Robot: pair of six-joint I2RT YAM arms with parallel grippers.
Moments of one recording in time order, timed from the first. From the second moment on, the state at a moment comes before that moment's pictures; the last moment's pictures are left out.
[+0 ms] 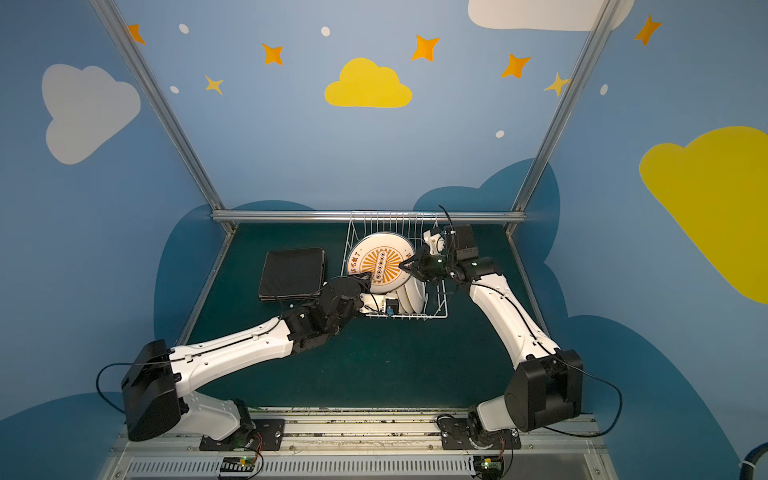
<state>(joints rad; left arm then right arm) -0.95 1.46 1.07 -0.02 -0.50 1.19 0.30 1.44 1.26 -0.53 -0.69 0.78</state>
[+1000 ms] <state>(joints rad) -0.57 1.10 1.12 -0.12 0.04 0.16 0.25 1.22 1.07 -0.29 -0.63 0.83</state>
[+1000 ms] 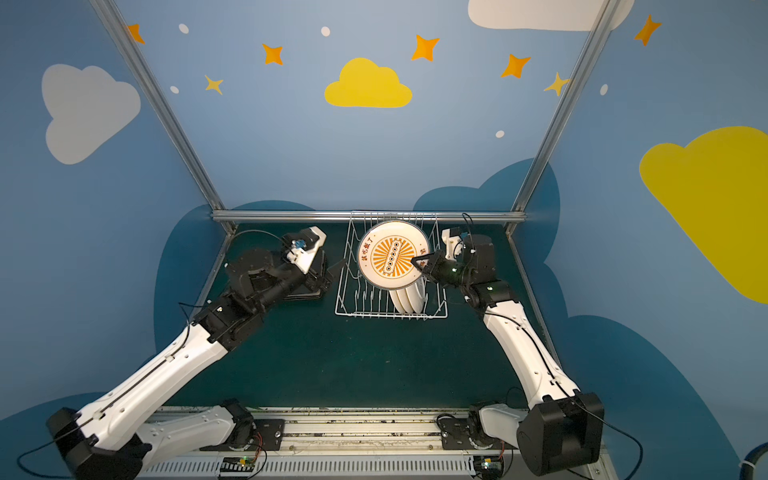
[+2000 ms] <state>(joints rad) -0.36 1.58 1.33 -0.20 0.90 -0.55 0.26 1.26 1.07 -0.21 -0.77 0.77</state>
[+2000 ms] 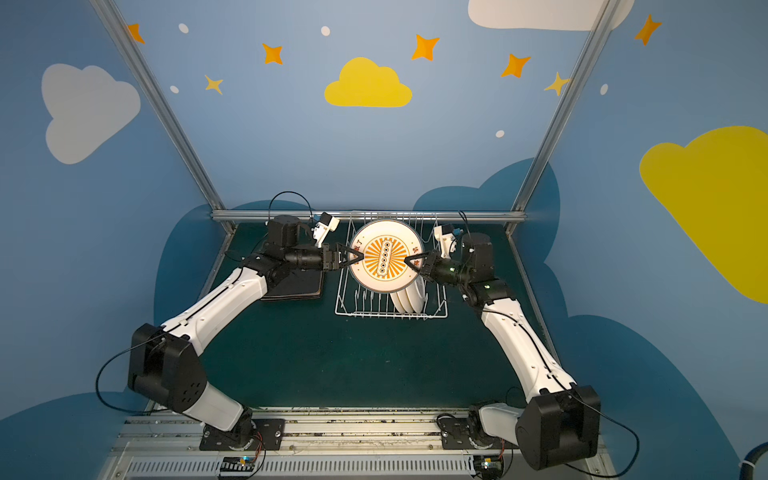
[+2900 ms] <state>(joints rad) -0.37 1.64 1.38 -0.25 0.94 -0.59 0.27 1.31 1.07 -0.15 -0.82 0.71</state>
